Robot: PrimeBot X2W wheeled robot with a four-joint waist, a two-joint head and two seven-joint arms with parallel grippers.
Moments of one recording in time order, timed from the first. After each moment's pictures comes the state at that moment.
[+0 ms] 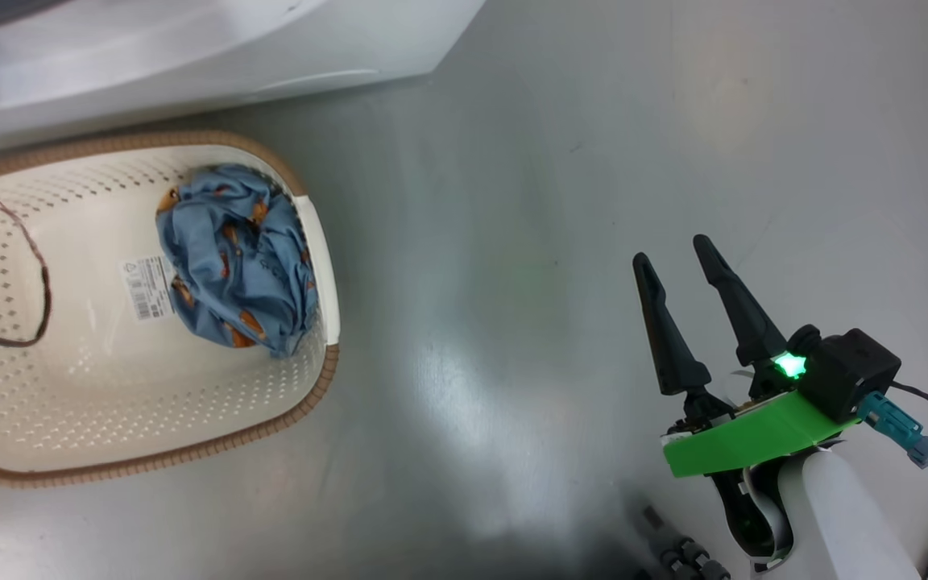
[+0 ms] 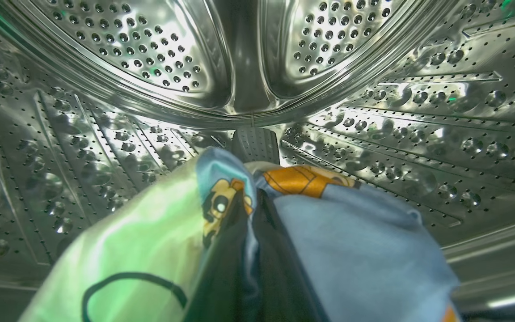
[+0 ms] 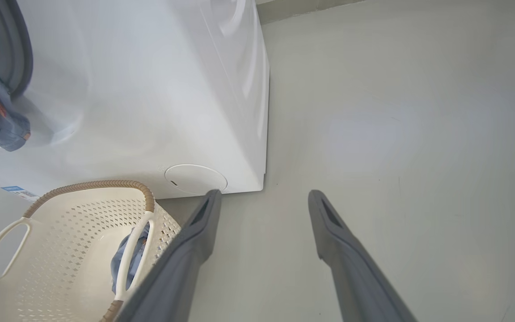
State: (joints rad) left arm -1.46 0.22 -0.03 0.92 -0.21 -0.06 0.12; right arm -0.29 -0.06 0.15 0.08 0.31 0.13 -0.25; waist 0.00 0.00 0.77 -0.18
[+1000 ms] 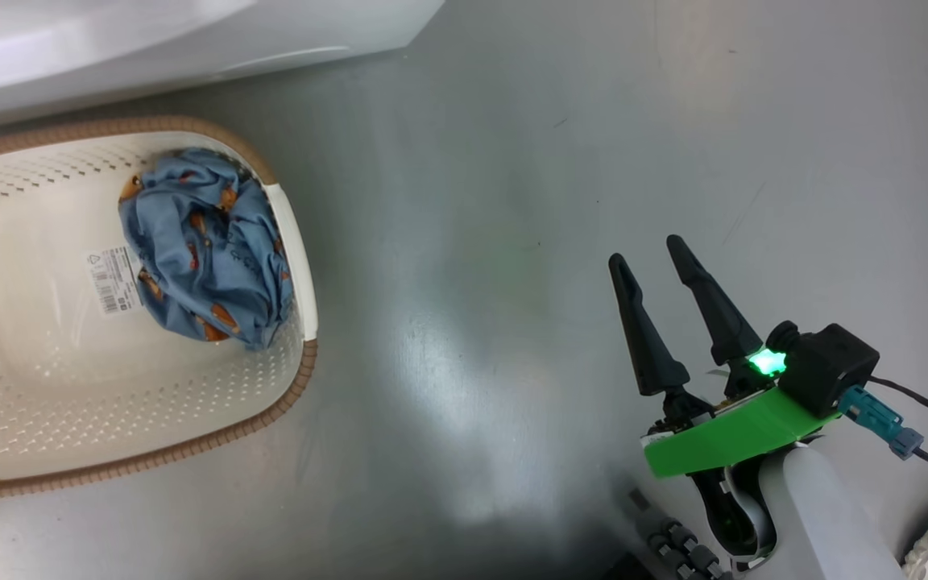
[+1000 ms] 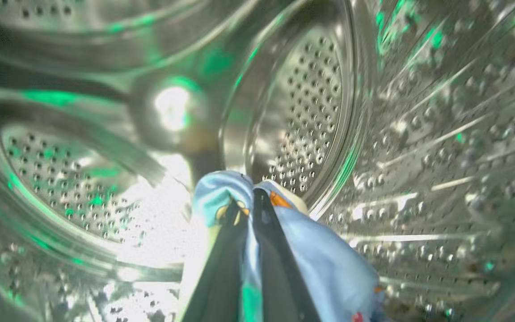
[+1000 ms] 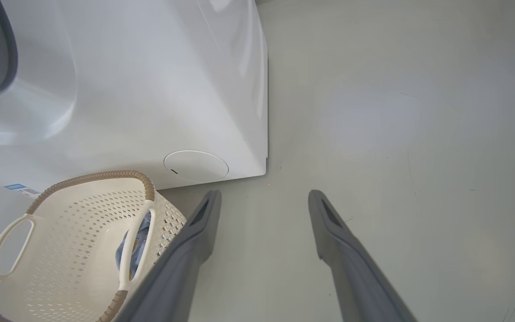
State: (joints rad) left arm -1.48 0.27 -0.11 0.70 -0.11 -0.08 -0.26; right arm -0.31 -0.05 0.20 0.10 0.37 0.13 -0.25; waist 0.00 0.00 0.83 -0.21
